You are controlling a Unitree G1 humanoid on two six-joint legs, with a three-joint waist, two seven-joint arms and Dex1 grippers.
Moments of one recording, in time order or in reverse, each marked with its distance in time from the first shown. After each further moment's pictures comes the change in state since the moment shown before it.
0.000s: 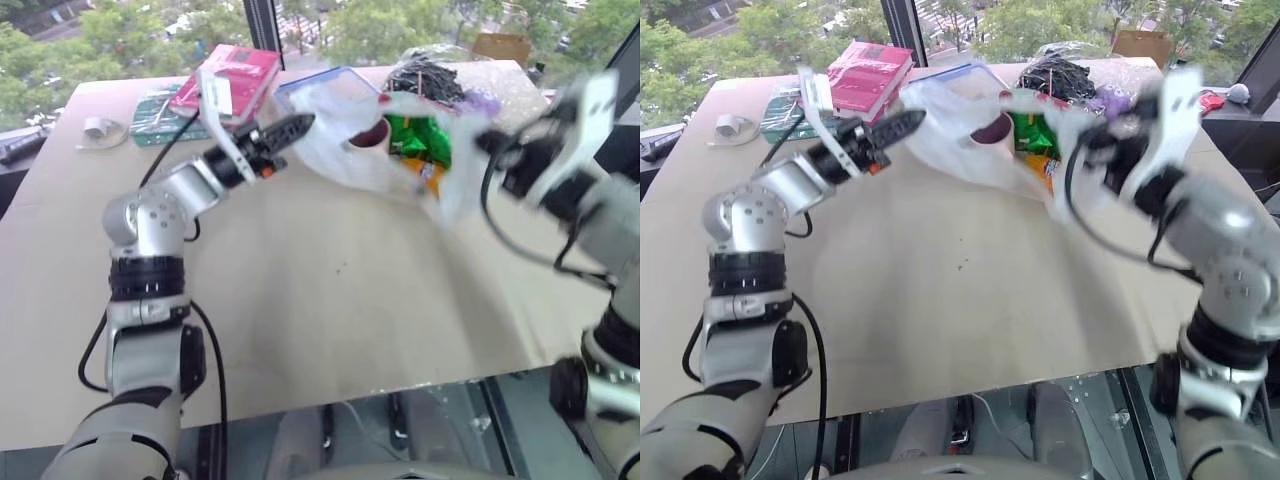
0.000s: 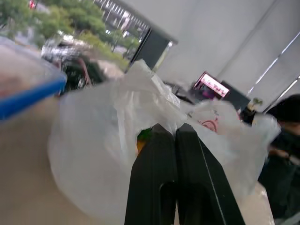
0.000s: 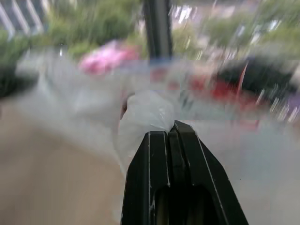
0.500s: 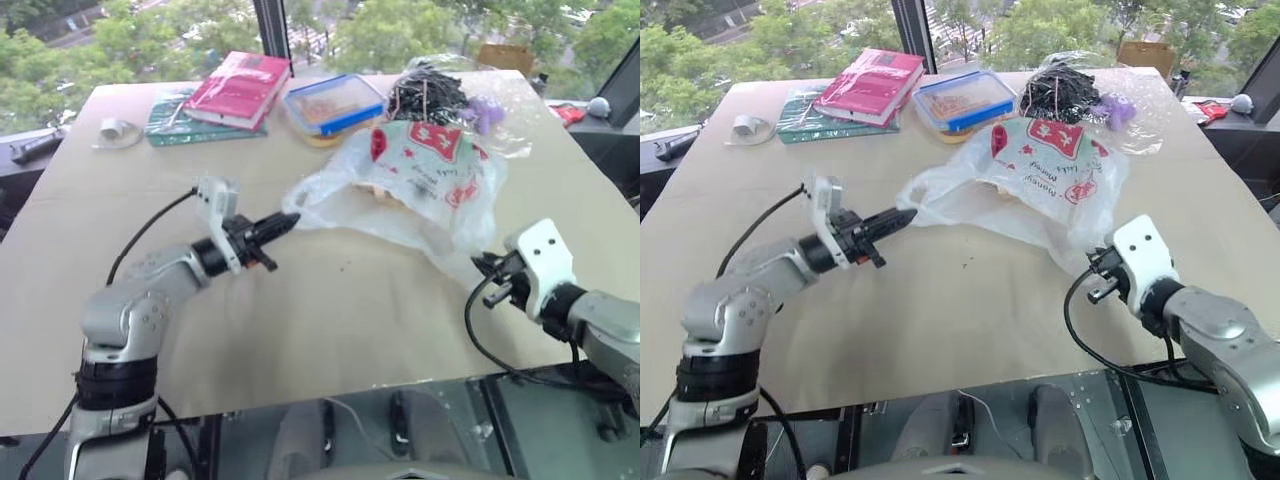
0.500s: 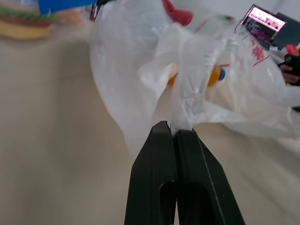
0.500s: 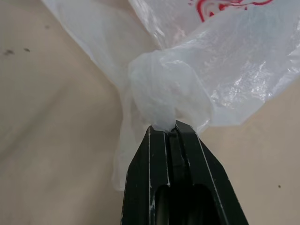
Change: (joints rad) left arm 0.495 0.082 -0.027 -0.348 0.158 -0.108 -0.040; right arm 0.489 -0.250 0.177 -0.127 -0.260 -0.260 0.099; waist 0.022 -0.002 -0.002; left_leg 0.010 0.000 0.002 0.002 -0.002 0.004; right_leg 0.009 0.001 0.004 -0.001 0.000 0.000
